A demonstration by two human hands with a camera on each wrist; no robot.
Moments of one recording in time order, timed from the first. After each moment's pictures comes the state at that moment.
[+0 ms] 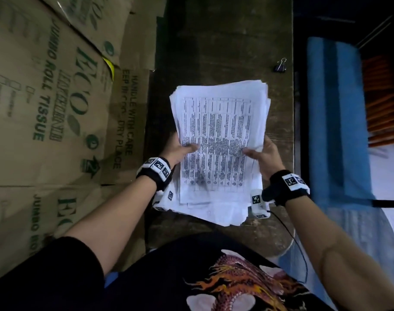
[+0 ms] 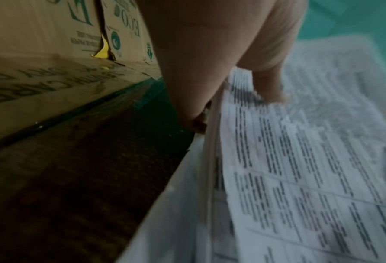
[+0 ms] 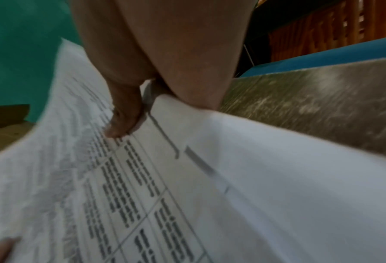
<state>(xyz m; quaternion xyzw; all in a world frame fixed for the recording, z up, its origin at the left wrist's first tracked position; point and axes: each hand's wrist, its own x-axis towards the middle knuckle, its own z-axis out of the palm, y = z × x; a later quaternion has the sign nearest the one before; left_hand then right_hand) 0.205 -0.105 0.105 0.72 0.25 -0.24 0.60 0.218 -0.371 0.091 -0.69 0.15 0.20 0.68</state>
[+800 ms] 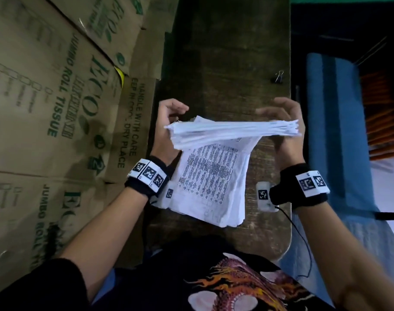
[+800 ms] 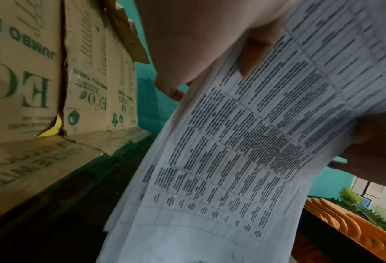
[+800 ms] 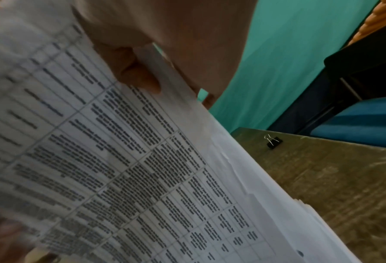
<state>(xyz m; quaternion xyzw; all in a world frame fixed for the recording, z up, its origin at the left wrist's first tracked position) 0.195 -0.114 0.191 0.72 0.08 0.11 0.68 0.230 -0.360 0.191 -0.72 -0.02 -0.03 0.69</state>
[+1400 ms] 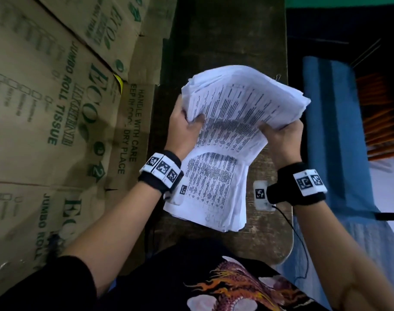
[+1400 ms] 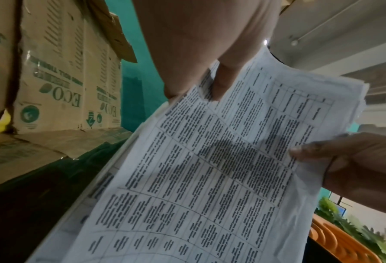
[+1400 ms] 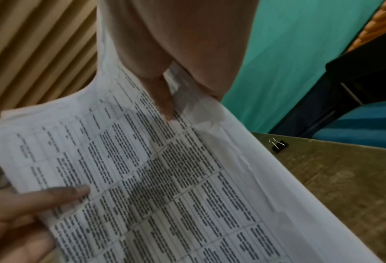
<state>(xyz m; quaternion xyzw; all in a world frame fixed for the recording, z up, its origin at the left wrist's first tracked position) 0.225 -0.132 0.192 0.74 0.10 0.07 0.66 0.246 -0.356 0.185 -0.76 0.08 -0.04 0.65</state>
